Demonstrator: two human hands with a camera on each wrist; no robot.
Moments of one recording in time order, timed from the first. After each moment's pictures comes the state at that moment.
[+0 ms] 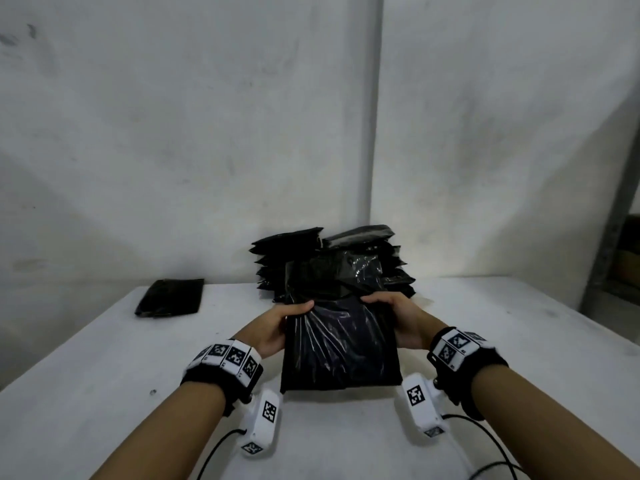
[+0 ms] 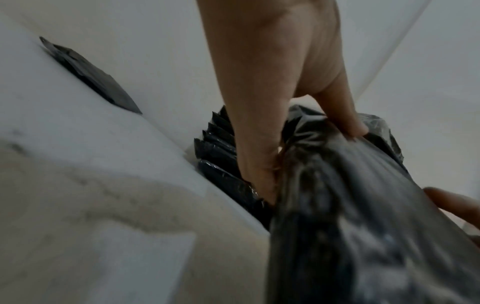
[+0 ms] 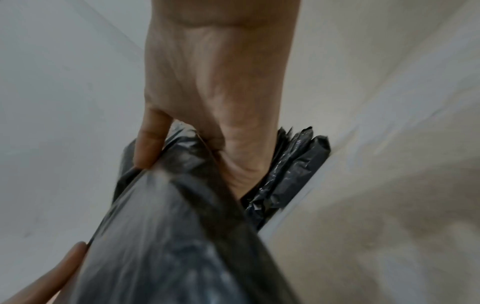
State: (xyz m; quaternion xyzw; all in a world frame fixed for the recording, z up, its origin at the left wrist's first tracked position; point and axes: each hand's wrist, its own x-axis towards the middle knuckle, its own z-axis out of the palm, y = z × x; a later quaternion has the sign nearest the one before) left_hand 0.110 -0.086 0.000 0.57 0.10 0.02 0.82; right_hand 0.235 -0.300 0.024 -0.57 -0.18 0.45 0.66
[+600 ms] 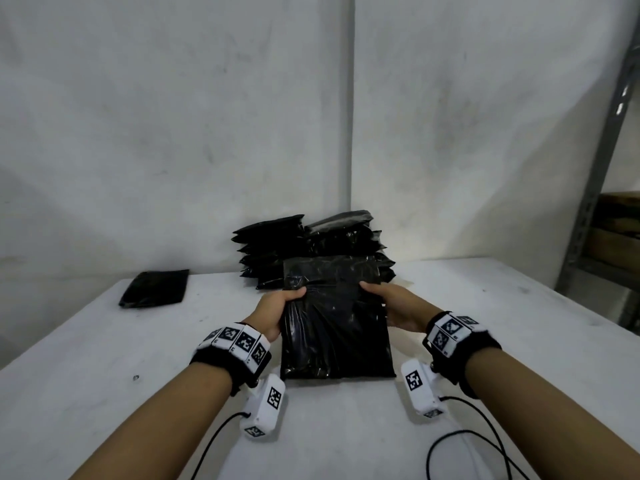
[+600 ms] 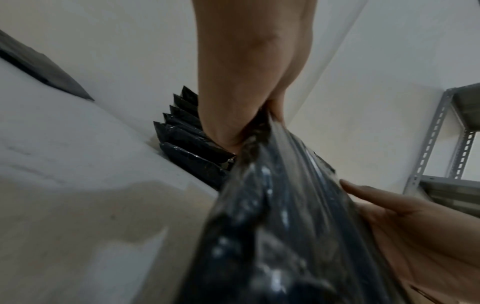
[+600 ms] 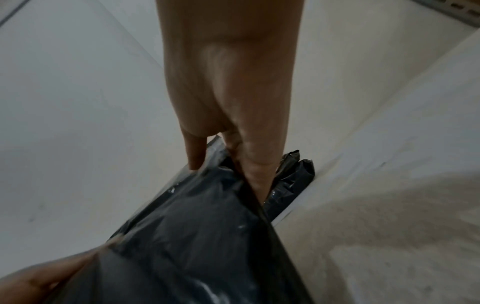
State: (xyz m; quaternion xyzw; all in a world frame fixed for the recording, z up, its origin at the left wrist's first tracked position) left_hand 0.128 -0.130 0.003 0.55 0.19 0.12 0.80; right_hand 0.261 -0.331 0.005 -0.66 -0.20 0.32 0.64
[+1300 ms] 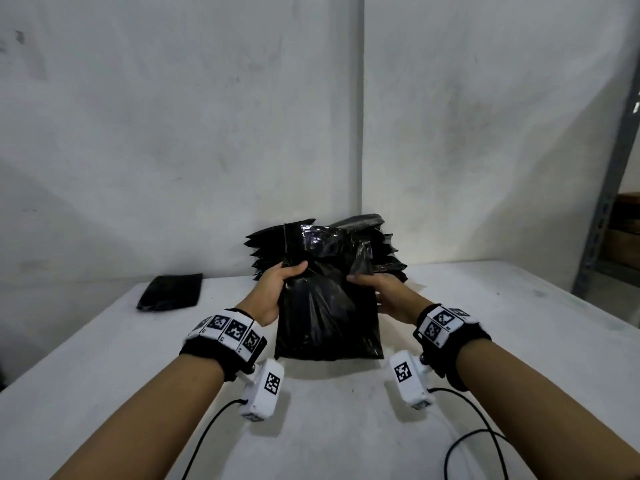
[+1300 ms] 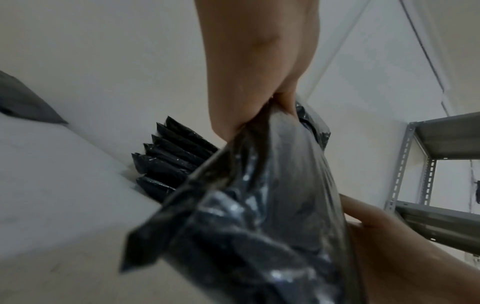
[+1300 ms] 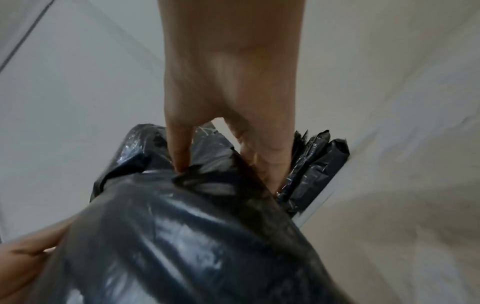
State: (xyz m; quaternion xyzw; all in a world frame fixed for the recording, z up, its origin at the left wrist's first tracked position) left_hand 0.106 -0.120 0.047 0.58 0.08 0.16 0.79; right_hand 0.243 -0.299 0.026 -0.66 -0.25 0.29 0.64
